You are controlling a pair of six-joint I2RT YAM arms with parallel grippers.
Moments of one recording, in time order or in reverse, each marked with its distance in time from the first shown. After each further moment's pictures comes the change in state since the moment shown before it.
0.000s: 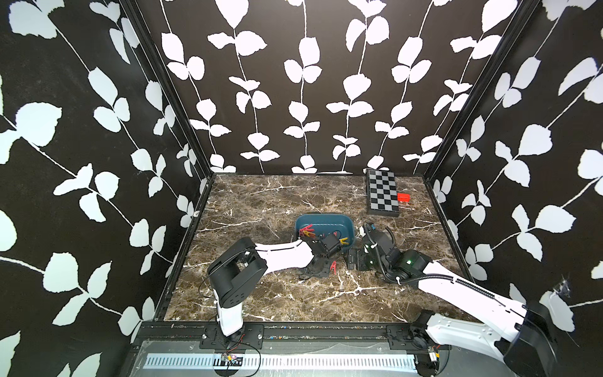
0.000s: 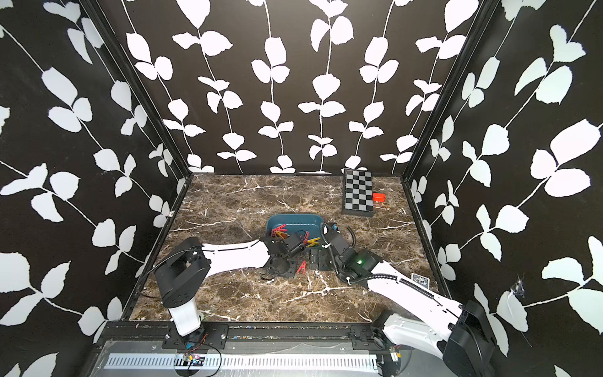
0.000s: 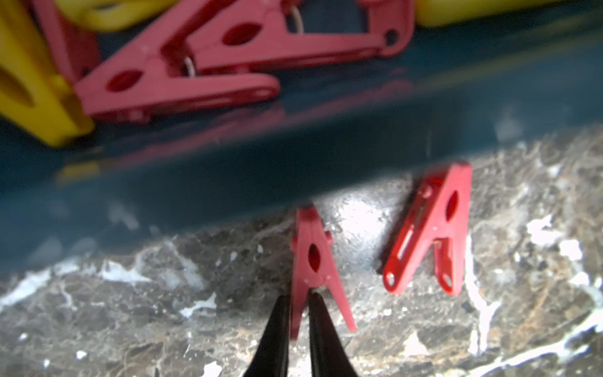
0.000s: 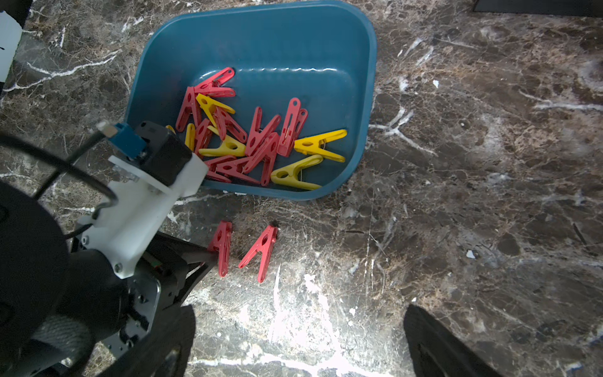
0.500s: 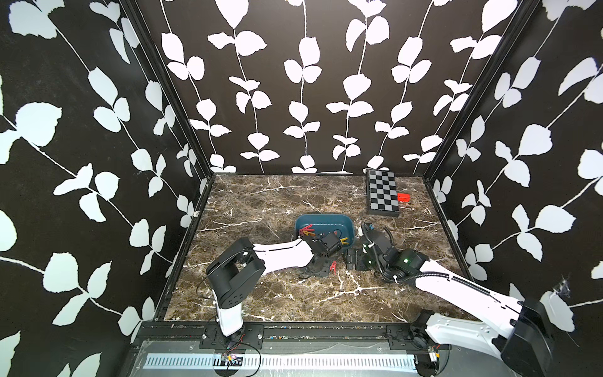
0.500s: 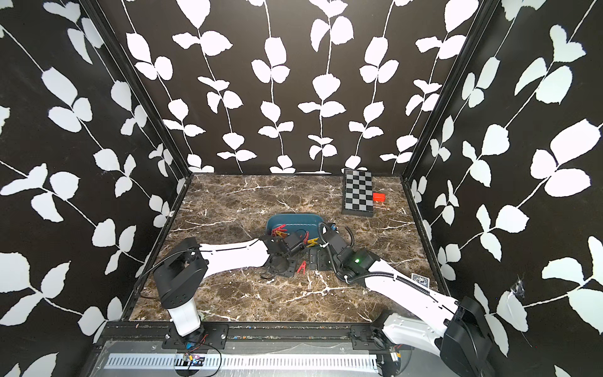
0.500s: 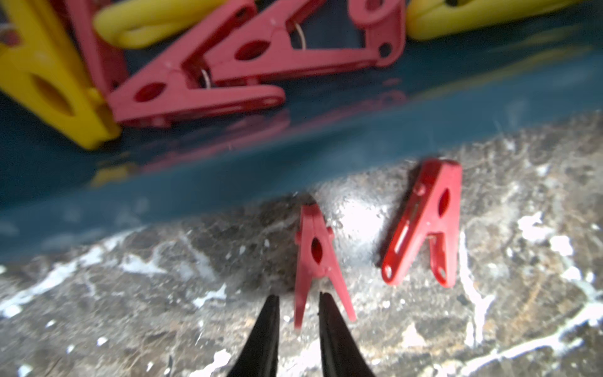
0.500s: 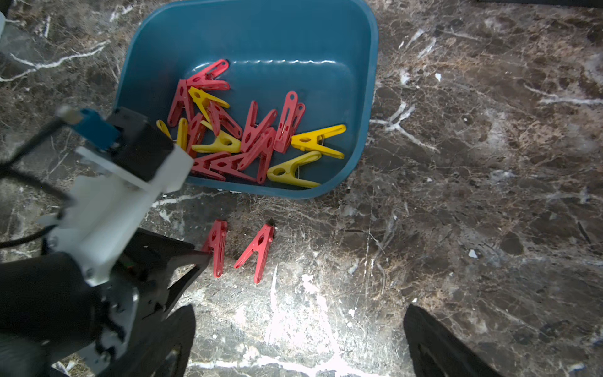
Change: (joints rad) left arm 0.000 -0.027 0.016 -0.038 -0.014 0.000; right arm -0.003 0.046 0.010 0.003 0.000 0.000
